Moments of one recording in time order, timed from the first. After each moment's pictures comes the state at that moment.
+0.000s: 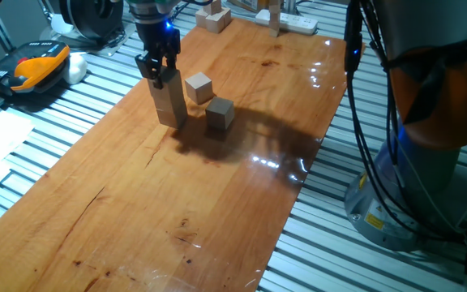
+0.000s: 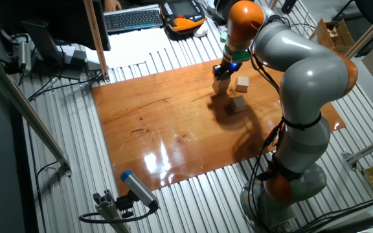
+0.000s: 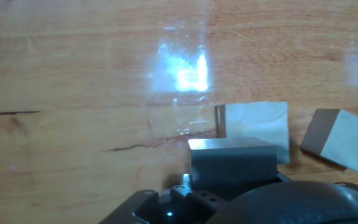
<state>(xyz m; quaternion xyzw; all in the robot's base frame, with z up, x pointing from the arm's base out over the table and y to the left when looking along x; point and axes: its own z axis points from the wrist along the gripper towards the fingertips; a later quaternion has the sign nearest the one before) 0.584 -0.004 0.189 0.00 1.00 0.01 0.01</state>
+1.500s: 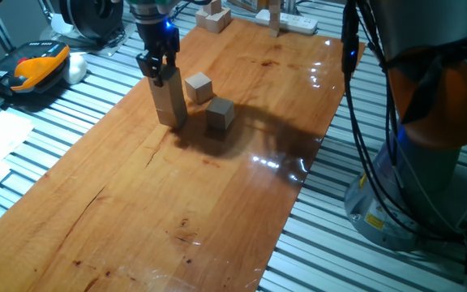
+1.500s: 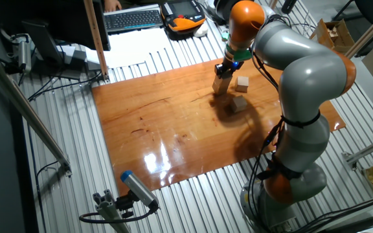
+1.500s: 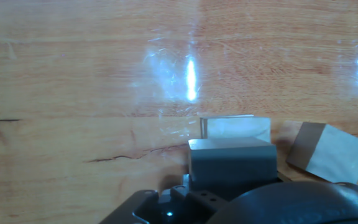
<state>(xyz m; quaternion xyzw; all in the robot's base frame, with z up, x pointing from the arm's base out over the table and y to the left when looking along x) 0.590 -0.021 0.182 -0.01 1.00 0.00 0.01</state>
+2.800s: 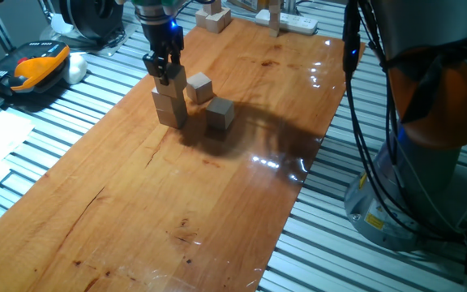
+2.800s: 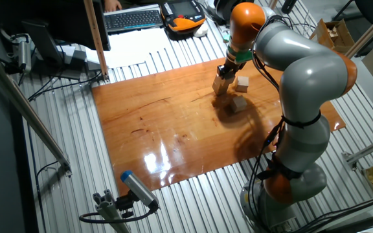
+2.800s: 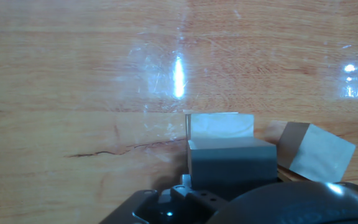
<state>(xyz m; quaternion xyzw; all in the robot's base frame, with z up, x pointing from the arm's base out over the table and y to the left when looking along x) 0.587 -0.031 0.179 -0.02 1.00 -0.02 0.01</state>
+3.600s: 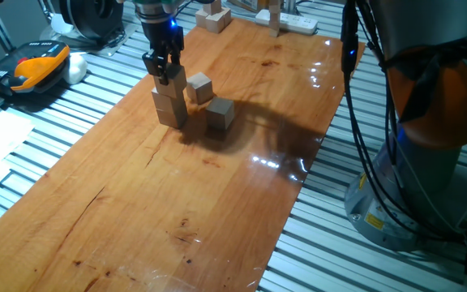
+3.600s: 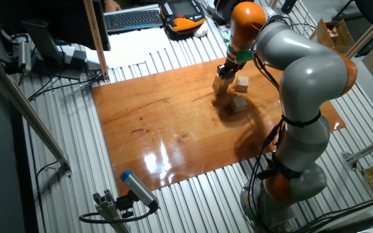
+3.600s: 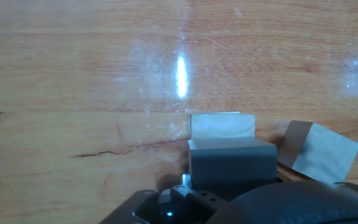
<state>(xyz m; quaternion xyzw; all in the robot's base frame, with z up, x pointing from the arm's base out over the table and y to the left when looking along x) 0.588 -0.031 0.178 -0.02 1.00 0.00 0.00</state>
